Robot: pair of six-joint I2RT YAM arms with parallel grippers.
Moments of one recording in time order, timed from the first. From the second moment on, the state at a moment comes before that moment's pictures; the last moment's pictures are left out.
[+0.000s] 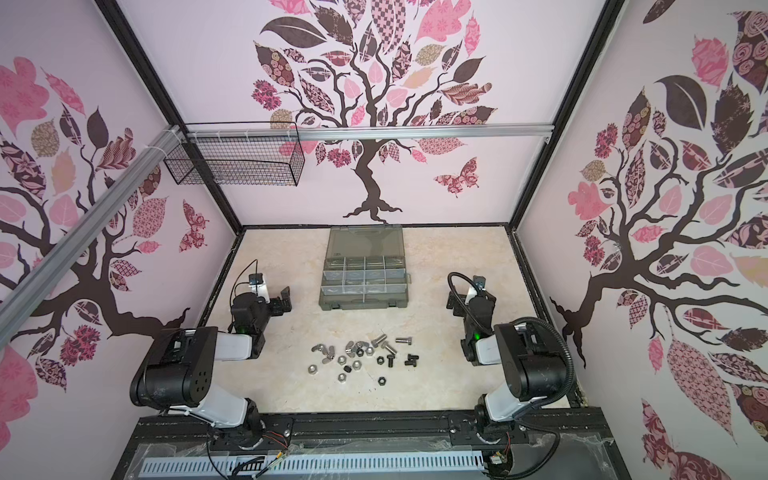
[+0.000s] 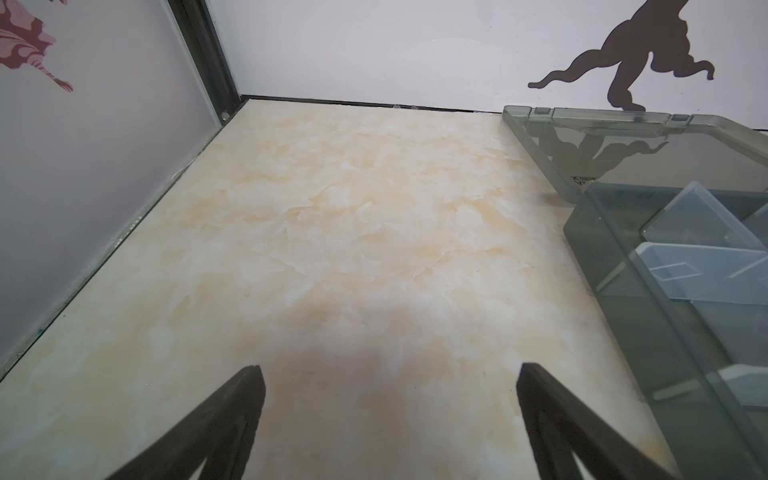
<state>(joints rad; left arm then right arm) 0.05 1.56 0.38 0.83 -0.01 -0.03 0.07 1.56 0.27 1.03 0.21 0.10</state>
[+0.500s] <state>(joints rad) 0.05 1.56 0.38 0.83 -0.01 -0.03 0.07 1.56 0.27 1.04 0.21 0.10</state>
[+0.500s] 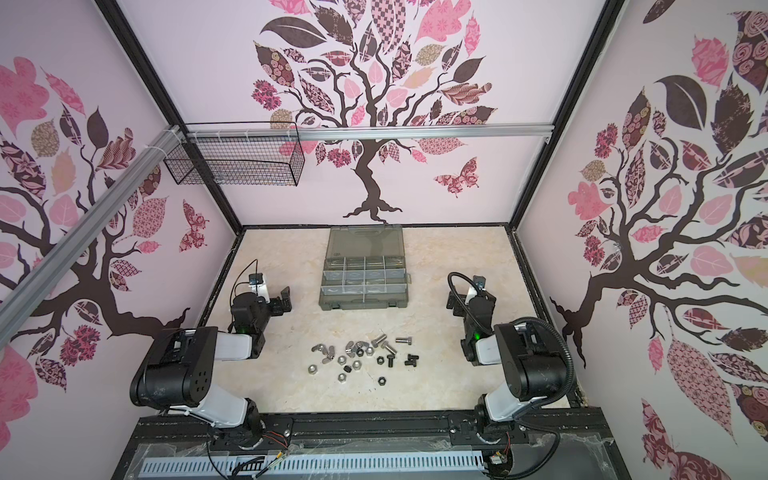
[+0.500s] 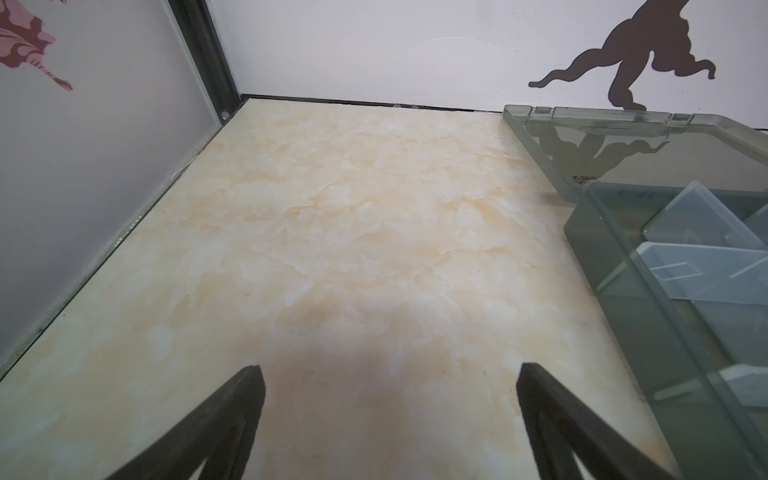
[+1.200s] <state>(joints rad) 0.00 1.32 0.51 0.44 -0.09 -0.07 0.08 1.37 0.34 0.77 0.15 0.11</state>
